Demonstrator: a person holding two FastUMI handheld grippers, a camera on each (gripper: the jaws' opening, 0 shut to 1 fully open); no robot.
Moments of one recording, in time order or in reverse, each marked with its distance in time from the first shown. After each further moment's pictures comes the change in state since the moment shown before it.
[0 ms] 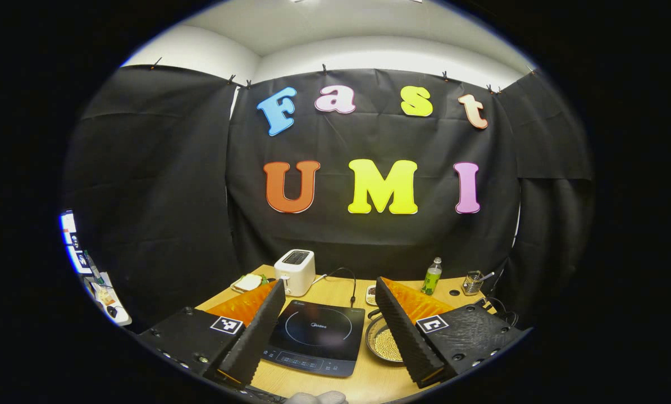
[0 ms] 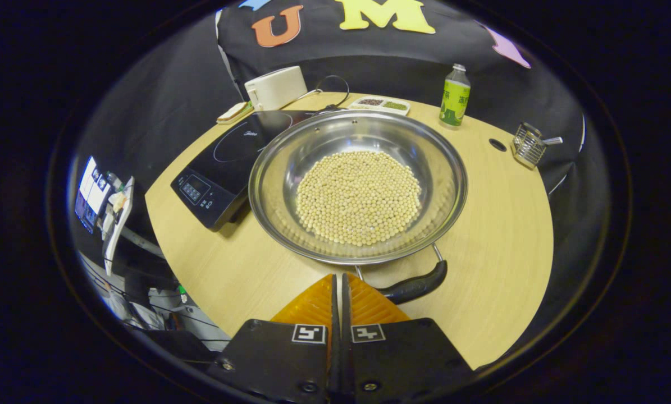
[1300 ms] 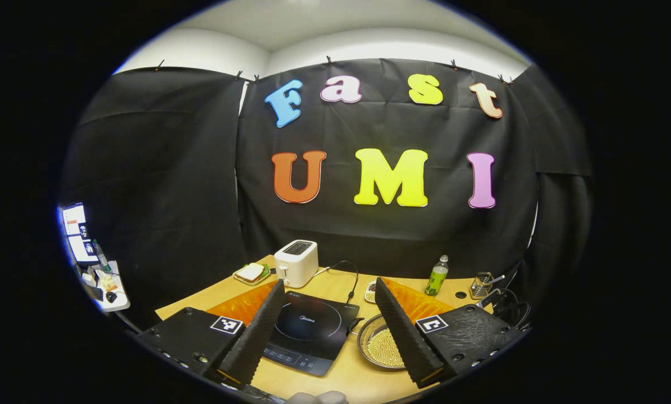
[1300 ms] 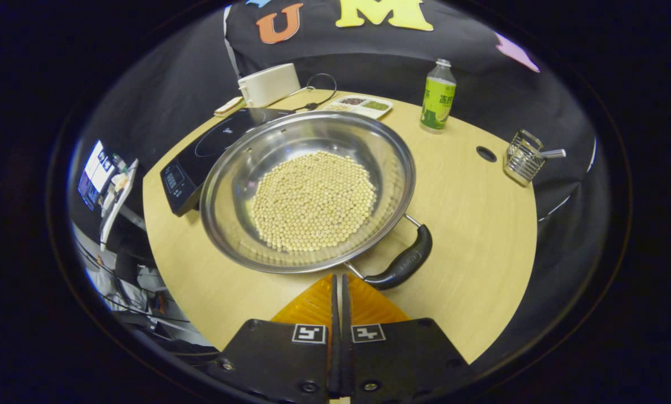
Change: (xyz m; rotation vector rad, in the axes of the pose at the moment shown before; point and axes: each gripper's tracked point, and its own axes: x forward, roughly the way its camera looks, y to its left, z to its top) left arm 0.024 -0.063 -0.020 -0.018 0.046 0.120; right arm 0.007 -0.112 0.019 -0.105 0.014 0.016
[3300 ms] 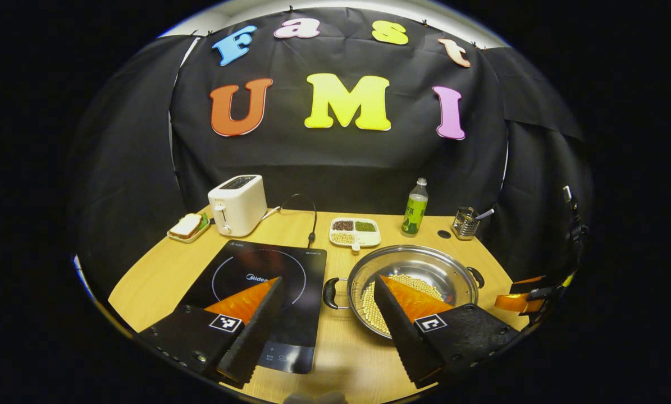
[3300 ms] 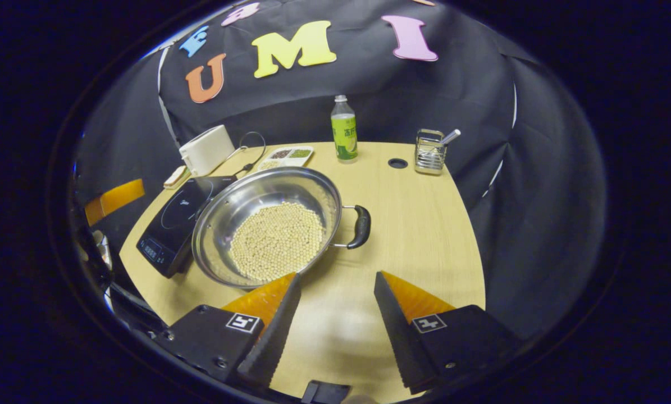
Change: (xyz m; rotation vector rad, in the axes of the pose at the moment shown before) left arm 0.097 -0.034 -0.177 0.062 0.292 -0.286; right arm -0.059 -0.027 0.006 0.333 -0.276 -0.216
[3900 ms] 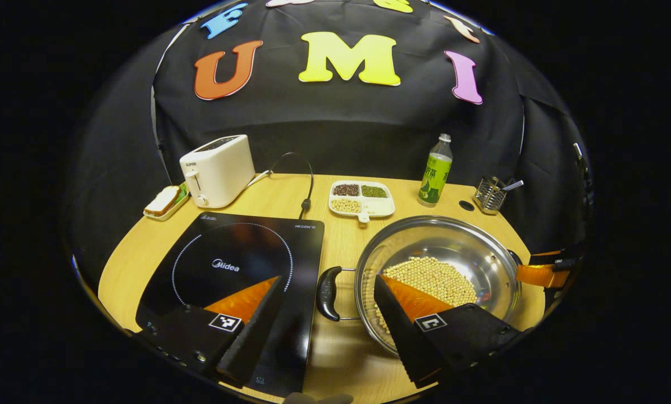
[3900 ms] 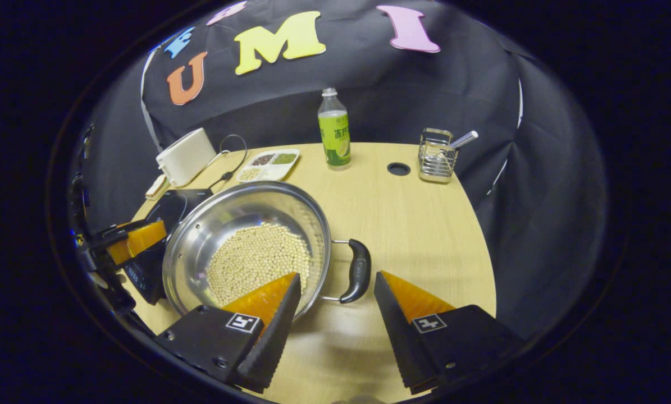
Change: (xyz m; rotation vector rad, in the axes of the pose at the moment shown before) left arm 0.101 -0.004 -0.053 0.012 0.180 0.002; right arm 0.077 -0.013 0.036 0.019 0.043 -0.034
